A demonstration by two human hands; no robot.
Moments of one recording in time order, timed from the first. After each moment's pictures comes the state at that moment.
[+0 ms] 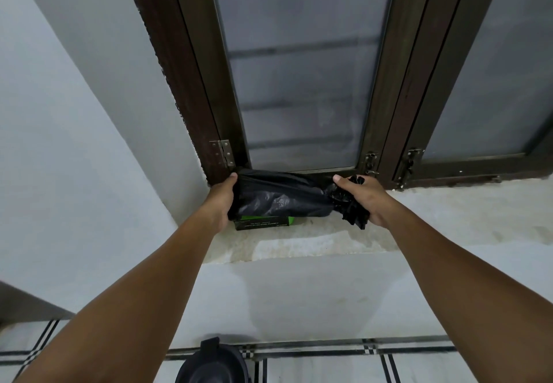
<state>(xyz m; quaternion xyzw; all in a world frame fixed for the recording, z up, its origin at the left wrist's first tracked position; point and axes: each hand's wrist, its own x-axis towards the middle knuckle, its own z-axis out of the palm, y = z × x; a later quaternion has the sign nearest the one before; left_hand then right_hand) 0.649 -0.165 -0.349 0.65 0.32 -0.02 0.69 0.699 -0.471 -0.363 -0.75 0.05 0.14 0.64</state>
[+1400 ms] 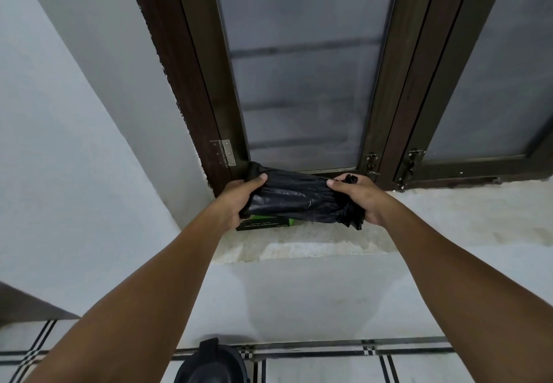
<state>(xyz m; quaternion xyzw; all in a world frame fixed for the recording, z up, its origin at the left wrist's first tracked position) 0.649 -0.187 -0.343 0.67 0.25 -0.09 0.70 0.709 -0.463 -0.366 -0.72 0.03 0.19 0.67</state>
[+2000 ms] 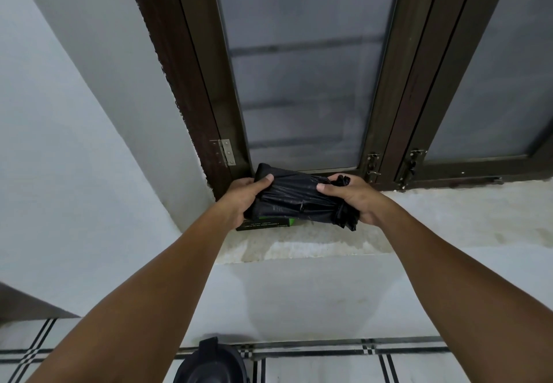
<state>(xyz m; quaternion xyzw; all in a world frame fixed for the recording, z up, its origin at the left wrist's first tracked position) 0.658 -0.192 -0.351 0.69 0.22 -0.08 0.68 0.708 -0.453 -0.366 -0.72 -0.01 0.22 0.66</state>
